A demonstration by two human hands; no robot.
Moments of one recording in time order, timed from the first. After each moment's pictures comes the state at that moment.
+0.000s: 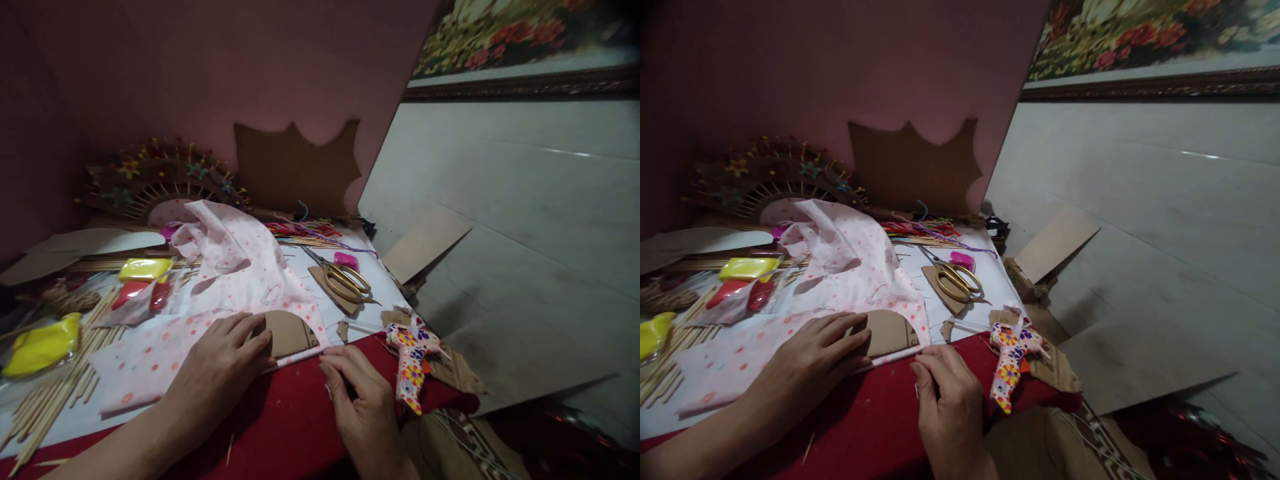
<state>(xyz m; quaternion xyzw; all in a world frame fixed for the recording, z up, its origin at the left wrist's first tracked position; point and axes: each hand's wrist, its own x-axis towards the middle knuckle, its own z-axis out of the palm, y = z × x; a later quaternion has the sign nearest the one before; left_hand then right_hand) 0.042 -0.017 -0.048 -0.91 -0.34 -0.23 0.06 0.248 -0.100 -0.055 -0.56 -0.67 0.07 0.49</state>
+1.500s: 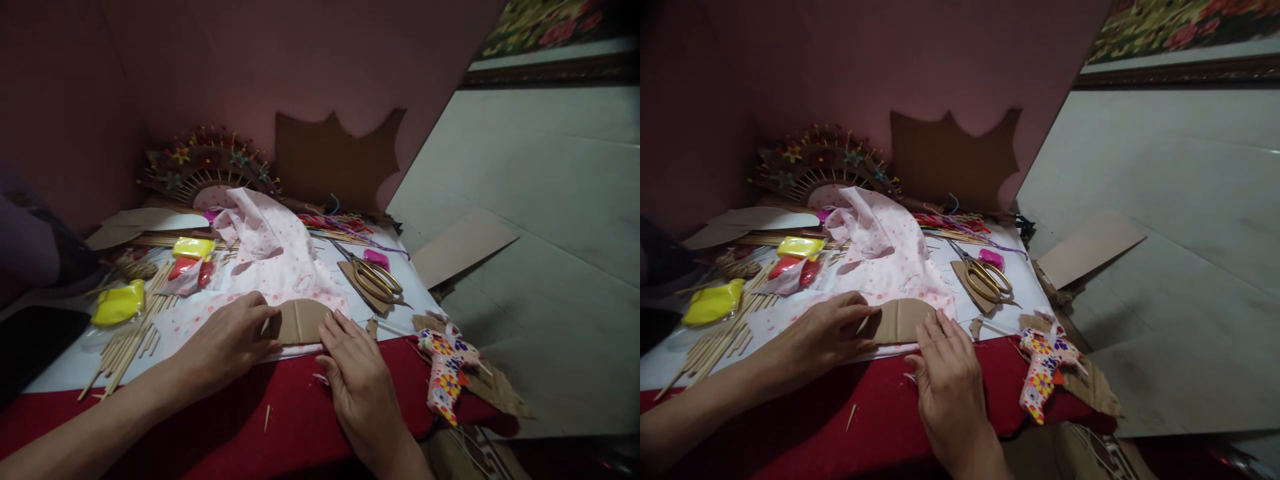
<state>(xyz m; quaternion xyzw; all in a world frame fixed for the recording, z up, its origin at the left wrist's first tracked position) 0.013 -0.014 -0.022 -0.85 -0.46 -0.15 -0.22 0.231 -0.079 -0.058 -0.50 -0.81 -0.07 0.29</state>
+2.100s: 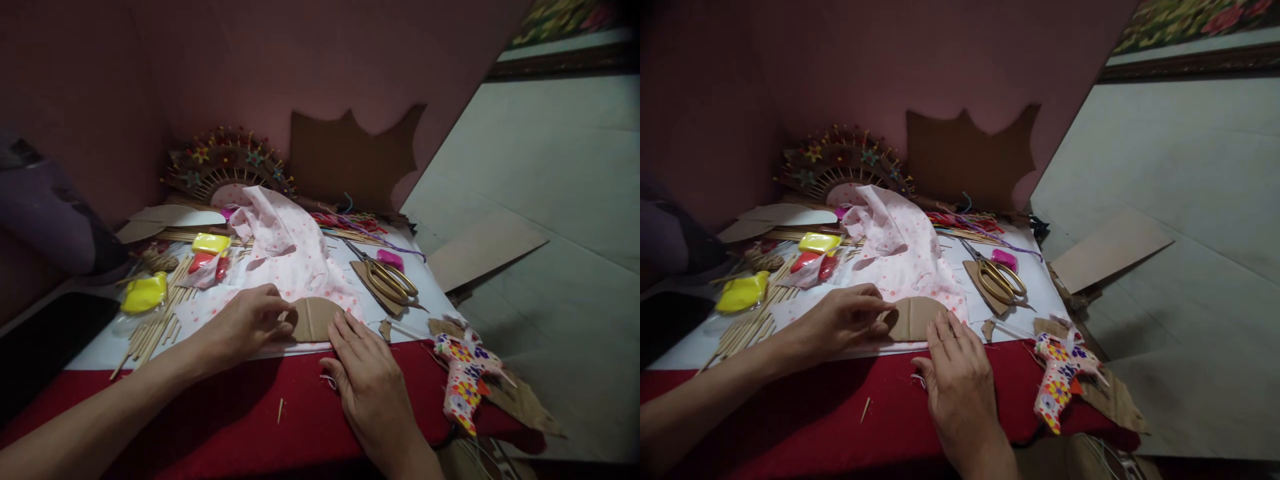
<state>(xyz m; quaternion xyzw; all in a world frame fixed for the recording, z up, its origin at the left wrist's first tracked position) 0.009 -0.004 -0.025 -0.84 -0.42 -0.22 -0.27 0.227 -0.079 -0.062 -0.50 -0.82 -0.09 0.24</state>
